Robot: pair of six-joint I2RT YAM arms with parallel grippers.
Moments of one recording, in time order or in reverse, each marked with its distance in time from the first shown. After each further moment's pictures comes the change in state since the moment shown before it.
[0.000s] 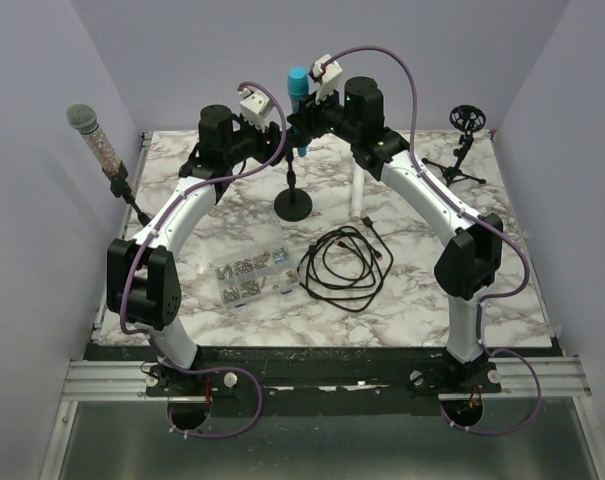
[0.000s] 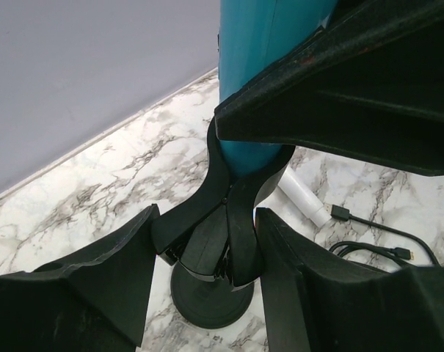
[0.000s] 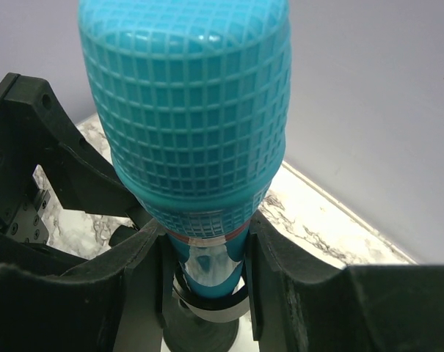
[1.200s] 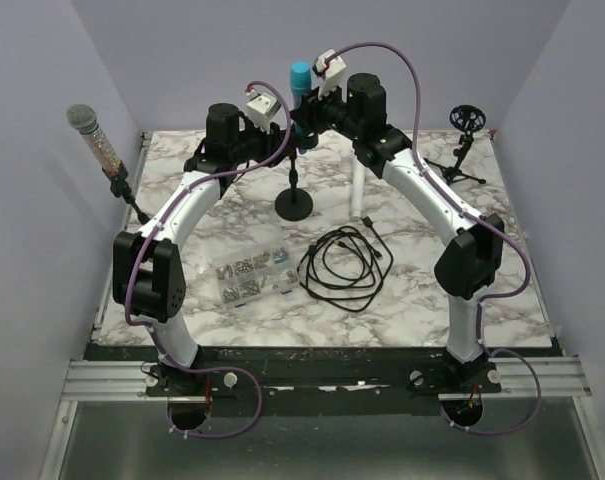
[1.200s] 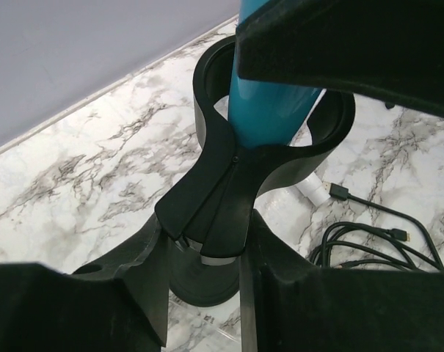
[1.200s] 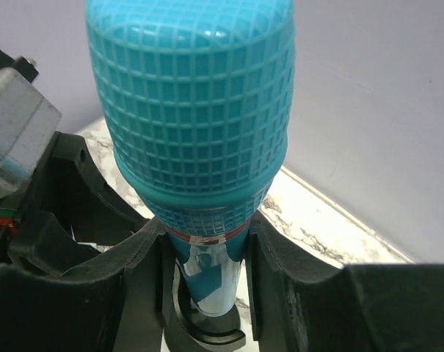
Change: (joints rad) left arm -0.010 0.049 0.055 -0.121 -0.013 0.010; right arm -0.001 0.000 0.022 -0.012 0.000 0.012
